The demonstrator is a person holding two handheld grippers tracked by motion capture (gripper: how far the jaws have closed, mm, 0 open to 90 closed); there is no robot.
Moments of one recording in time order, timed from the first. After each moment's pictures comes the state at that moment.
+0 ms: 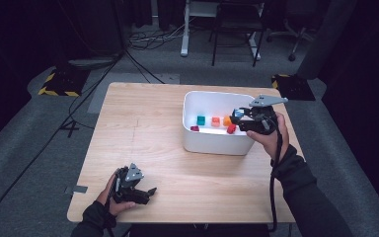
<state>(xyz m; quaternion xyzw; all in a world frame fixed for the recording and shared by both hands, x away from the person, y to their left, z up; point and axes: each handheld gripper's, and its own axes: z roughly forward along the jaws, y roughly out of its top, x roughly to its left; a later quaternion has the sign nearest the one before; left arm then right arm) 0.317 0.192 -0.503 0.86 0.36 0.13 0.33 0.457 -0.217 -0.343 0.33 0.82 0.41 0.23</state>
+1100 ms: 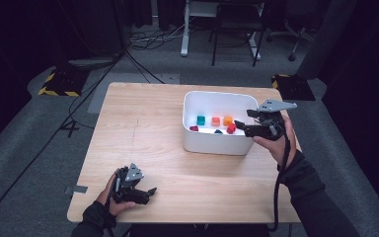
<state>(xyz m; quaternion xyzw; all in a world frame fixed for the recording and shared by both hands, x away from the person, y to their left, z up) 0.317 0.191 -0.503 0.86 0.36 0.13 0.34 0.436 -0.234 -0.340 0.32 0.81 0.42 0.24</state>
